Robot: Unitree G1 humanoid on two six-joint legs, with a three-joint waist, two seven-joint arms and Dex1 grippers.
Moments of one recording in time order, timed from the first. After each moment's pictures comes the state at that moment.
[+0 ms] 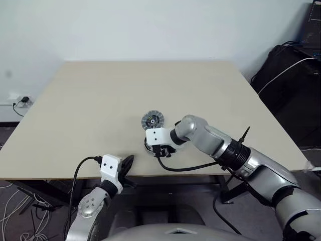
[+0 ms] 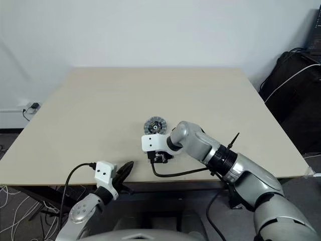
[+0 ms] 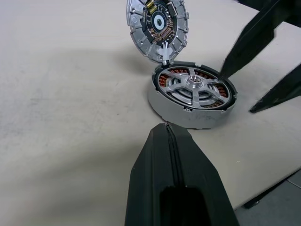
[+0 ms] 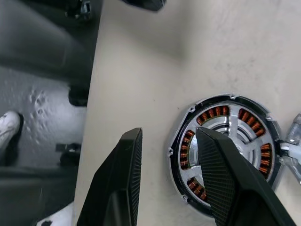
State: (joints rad) left arm 0.43 0.20 -0.14 -0.32 -0.17 0.14 -0.35; right arm -0.81 -0.46 0.86 0.10 -0.06 0.59 1.10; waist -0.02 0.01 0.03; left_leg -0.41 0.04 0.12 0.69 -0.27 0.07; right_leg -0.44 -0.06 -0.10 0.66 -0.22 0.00
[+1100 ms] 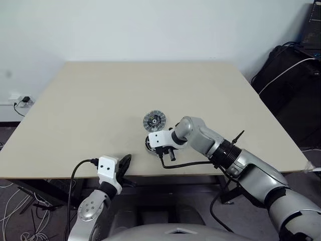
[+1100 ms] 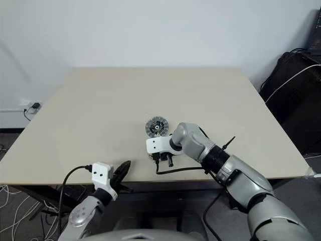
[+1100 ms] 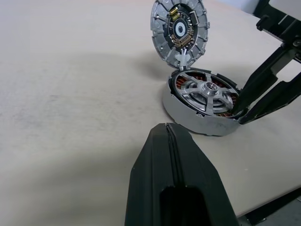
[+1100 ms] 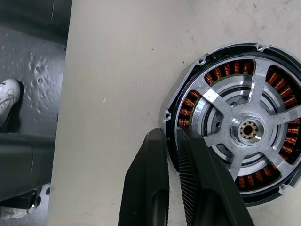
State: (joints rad) left arm 0.45 0.16 -0.13 -0.32 -0.18 0.10 -0.31; right arm -0.79 -0.40 0.83 0.28 -0.24 0.49 1.18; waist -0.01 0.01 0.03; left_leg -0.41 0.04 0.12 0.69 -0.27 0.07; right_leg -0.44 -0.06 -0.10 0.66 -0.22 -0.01
